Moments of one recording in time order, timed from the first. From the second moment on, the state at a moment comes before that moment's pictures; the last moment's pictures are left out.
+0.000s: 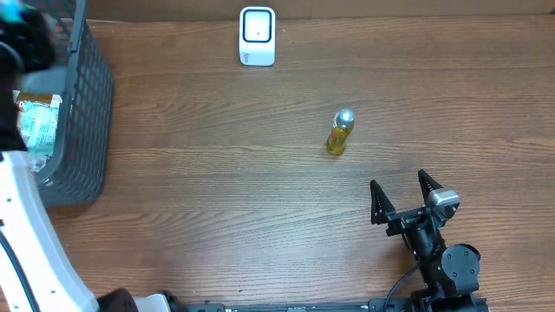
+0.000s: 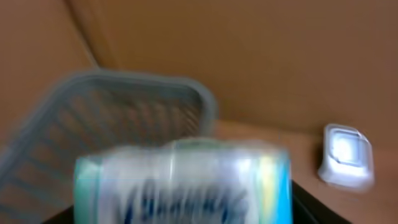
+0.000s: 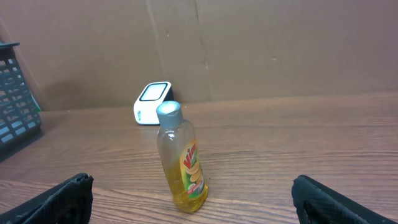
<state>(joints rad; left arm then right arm) 0.37 1.52 1.96 -0.89 0.14 0.06 0.17 0.01 0.02 -0.03 -0.09 0.17</state>
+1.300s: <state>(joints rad) -0.53 2.03 1.84 -1.00 -0.14 -0.46 0.17 0.01 0.02 -0.03 -0.09 0.17</state>
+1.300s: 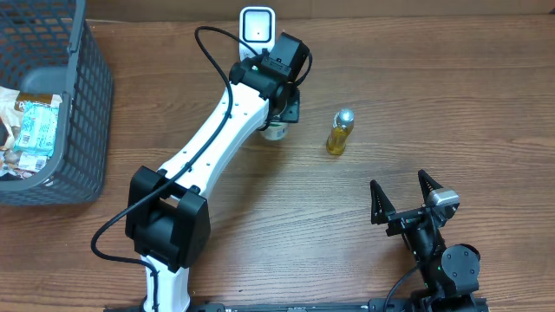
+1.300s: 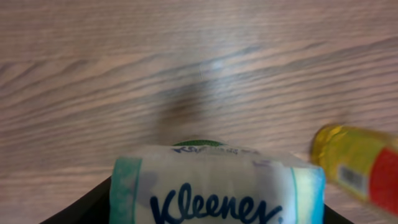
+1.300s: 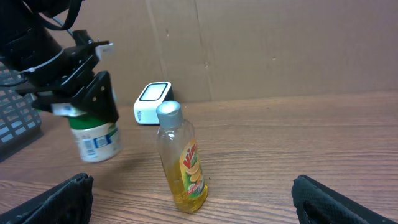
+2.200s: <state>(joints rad) -0.68 2.03 1.58 -0.82 -0.21 -0.60 0.17 0.01 0.02 -0.03 -0.09 0.17</state>
